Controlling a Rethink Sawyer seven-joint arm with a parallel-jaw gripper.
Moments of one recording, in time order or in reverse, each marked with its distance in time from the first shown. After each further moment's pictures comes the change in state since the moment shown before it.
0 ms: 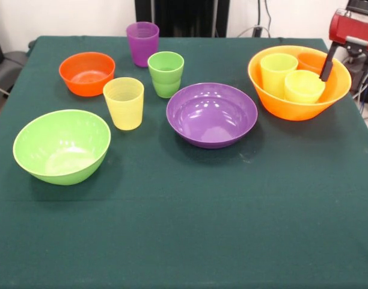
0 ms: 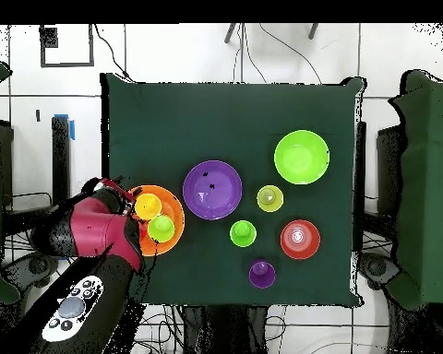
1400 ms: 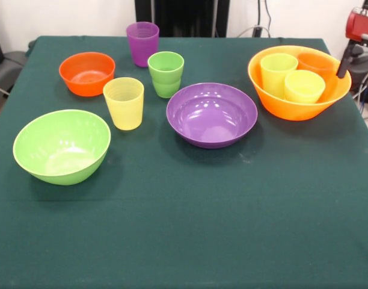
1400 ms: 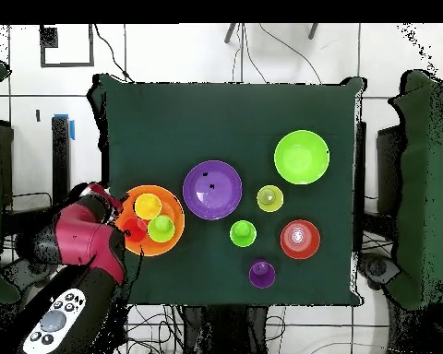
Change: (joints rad) arm 0.088 0.035 -0.032 0.011 0.160 0.000 0.041
